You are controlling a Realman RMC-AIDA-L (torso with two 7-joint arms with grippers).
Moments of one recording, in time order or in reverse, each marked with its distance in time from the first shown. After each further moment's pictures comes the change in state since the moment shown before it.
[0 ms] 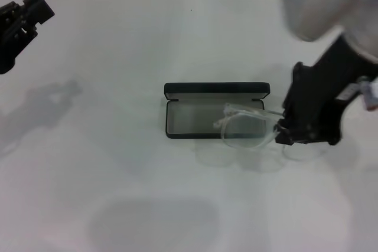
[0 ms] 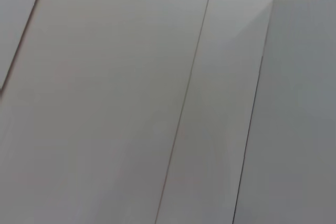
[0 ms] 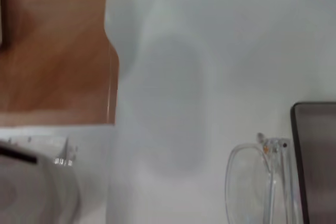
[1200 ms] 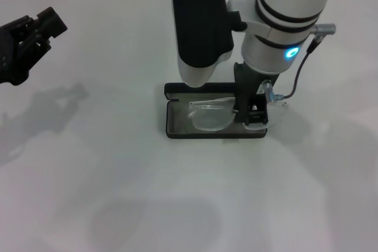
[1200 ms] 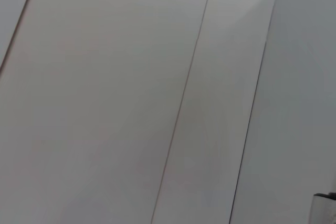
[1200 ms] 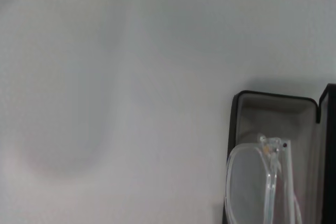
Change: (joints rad) left arm 0.002 -0.012 0.004 -0.014 0.041 -0.020 0.026; right arm 0.230 0.006 -0.386 0.533 -0.050 0.527 -0.079
